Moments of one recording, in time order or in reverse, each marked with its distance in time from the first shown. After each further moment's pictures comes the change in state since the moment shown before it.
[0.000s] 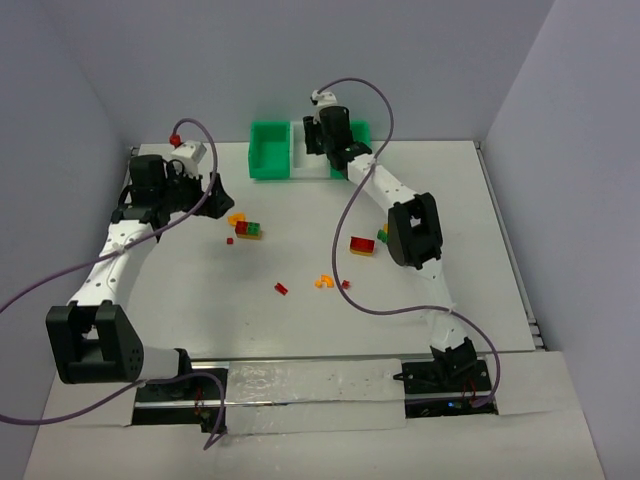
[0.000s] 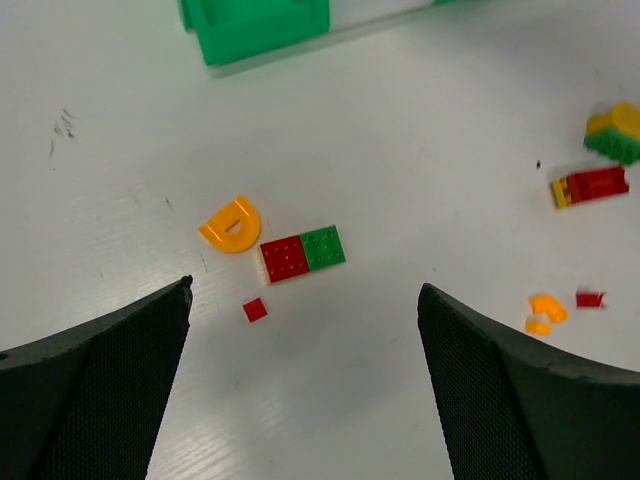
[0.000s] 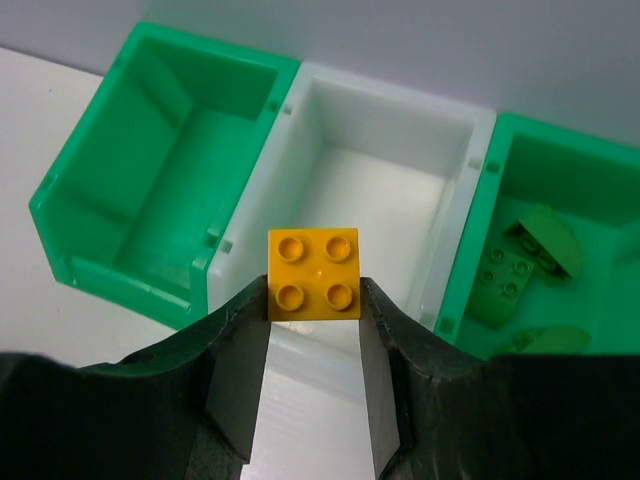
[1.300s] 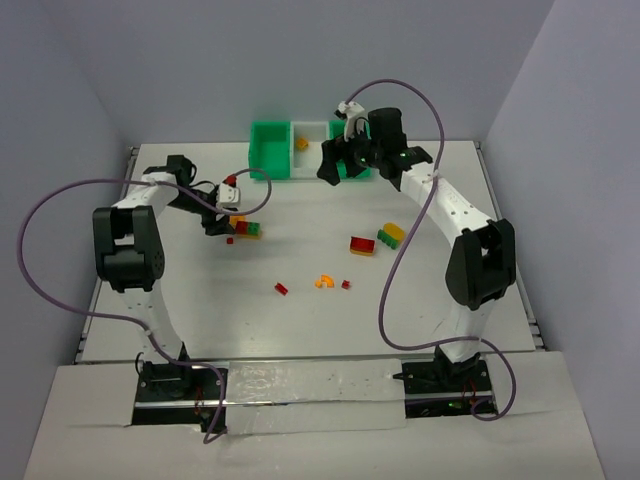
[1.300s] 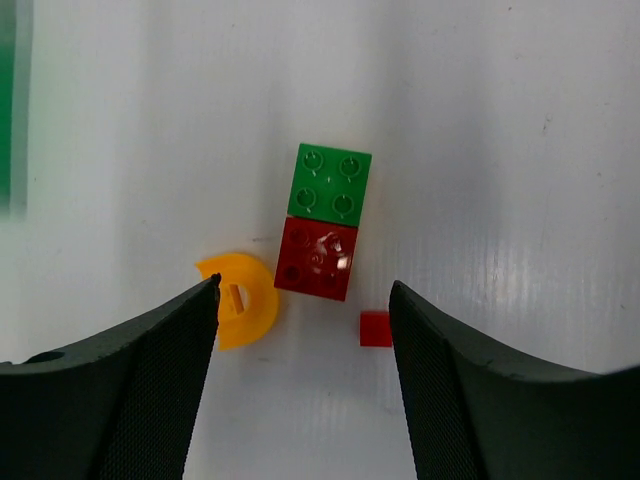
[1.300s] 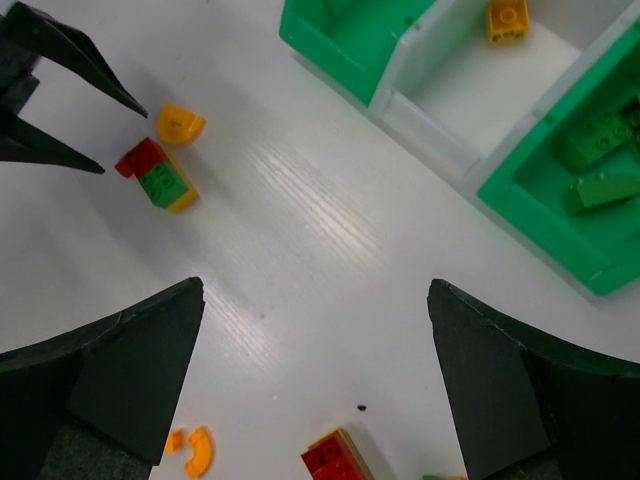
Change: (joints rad) left arm 0.030 0.661 0.414 -0.617 0.396 1.543; right arm -0.084 -0.638 -0.602 -0.175 -0.500 -0.169
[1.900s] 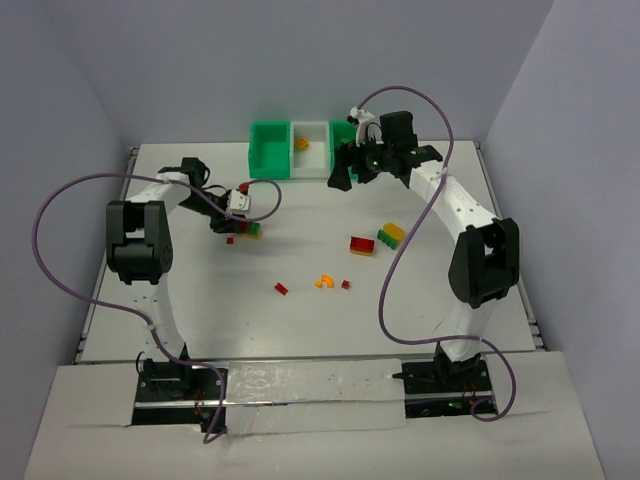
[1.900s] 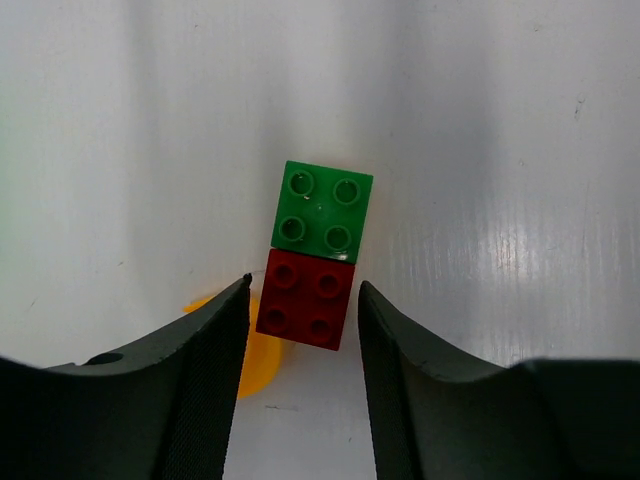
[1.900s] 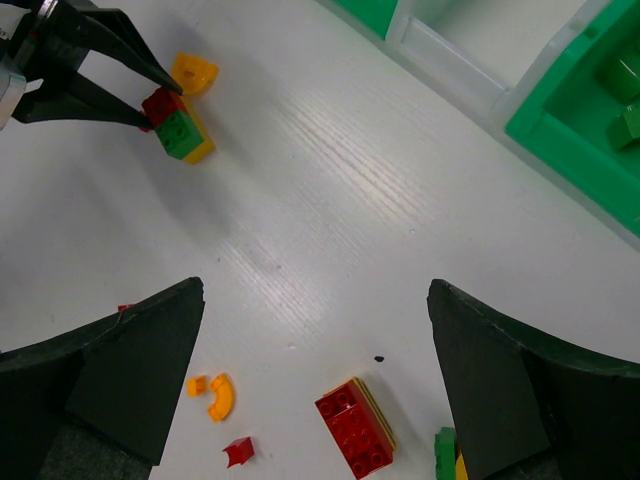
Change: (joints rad) left arm -0.056 0.083 0.038 0.009 -0.048 0.072; right arm -0.074 0.003 -0.015 -0.126 -0.109 0.003
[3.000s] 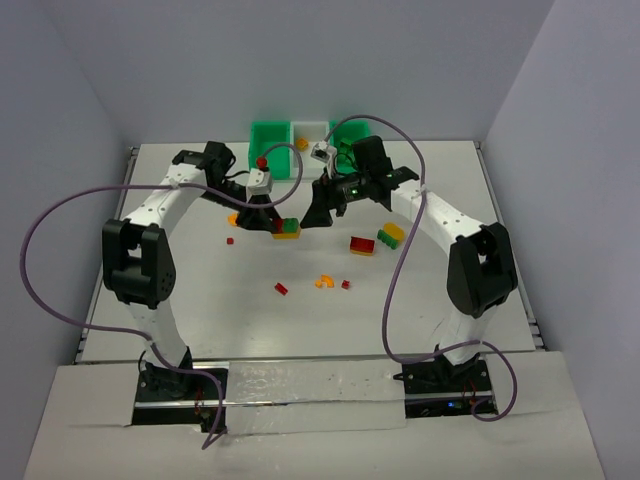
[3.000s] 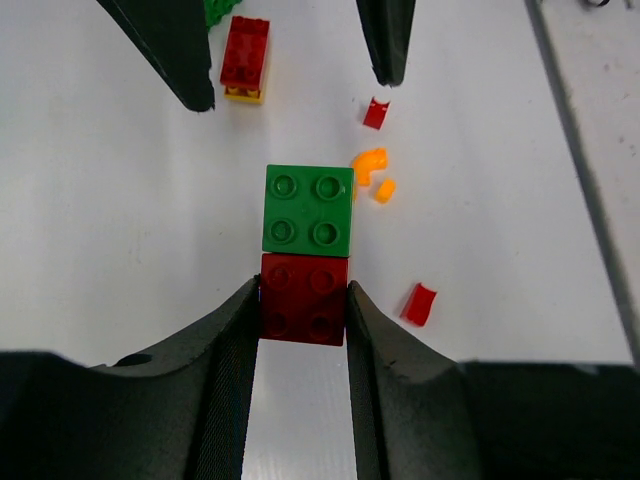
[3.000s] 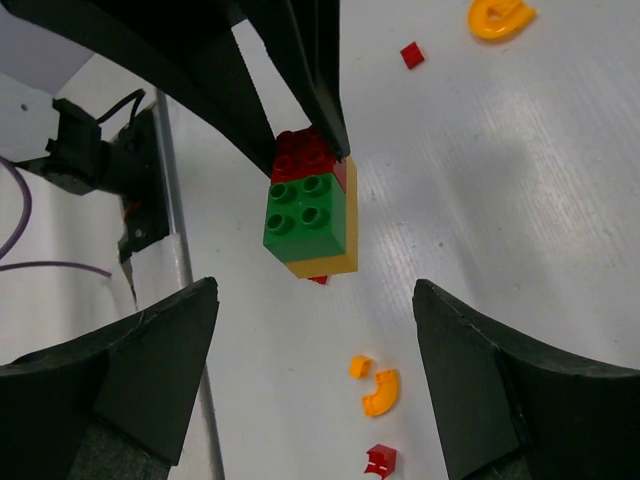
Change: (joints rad) left arm -0.203 -0.217 0.066 -0.241 0.285 -0.287; right arm 0.151 -0.049 -0.173 0.076 -0.374 0.017
